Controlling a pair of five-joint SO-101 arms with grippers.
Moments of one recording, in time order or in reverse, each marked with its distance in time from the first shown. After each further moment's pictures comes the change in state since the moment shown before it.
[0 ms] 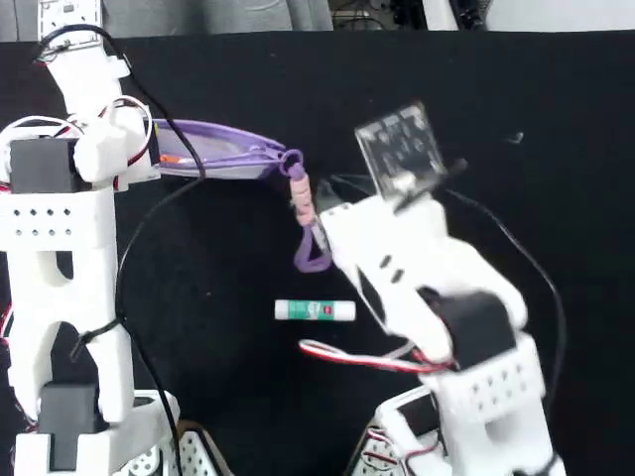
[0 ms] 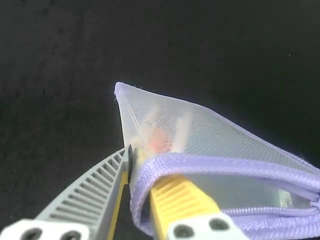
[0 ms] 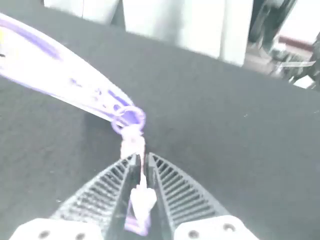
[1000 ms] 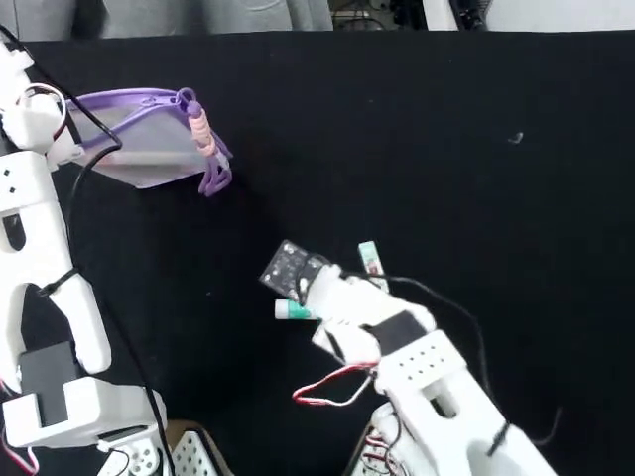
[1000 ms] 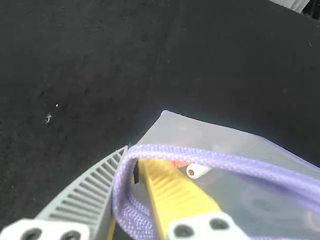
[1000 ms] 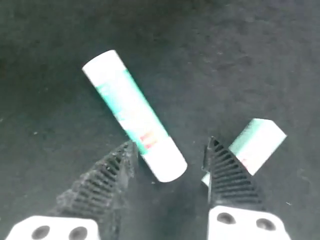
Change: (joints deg) left arm -17.4 12.9 -1.6 -7.6 -1.1; right arm -6.4 4.0 47.2 -17.5 28.0
